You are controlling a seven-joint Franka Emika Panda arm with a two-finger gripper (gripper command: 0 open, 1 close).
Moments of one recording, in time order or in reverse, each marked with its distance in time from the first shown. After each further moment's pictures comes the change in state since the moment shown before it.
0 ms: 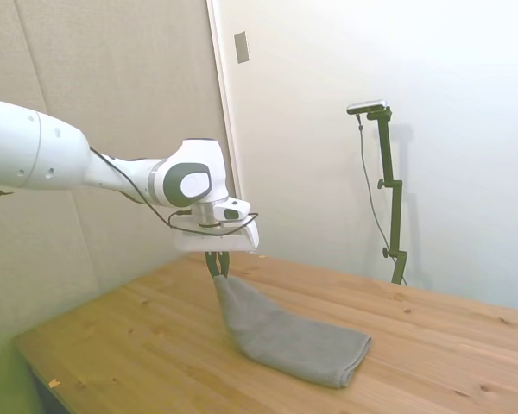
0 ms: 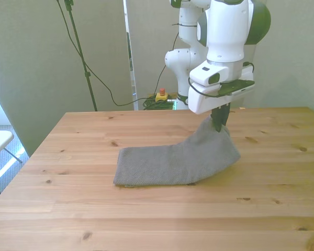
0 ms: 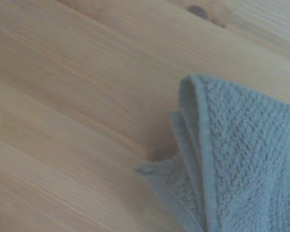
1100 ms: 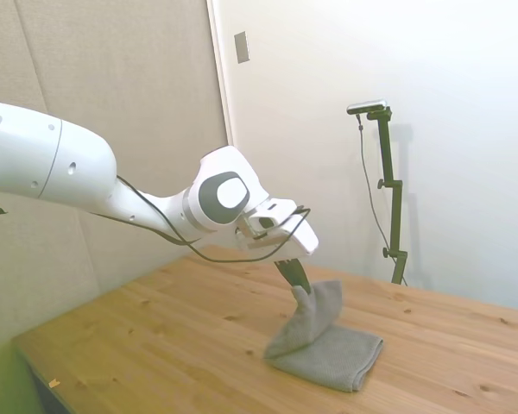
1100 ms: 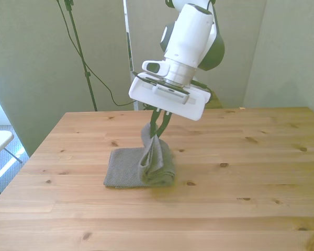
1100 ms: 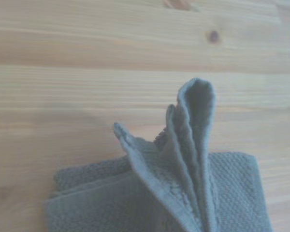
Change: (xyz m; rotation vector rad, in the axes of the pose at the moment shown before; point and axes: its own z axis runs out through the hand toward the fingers) arm 0.042 0.117 -0.005 -0.223 0.490 0.577
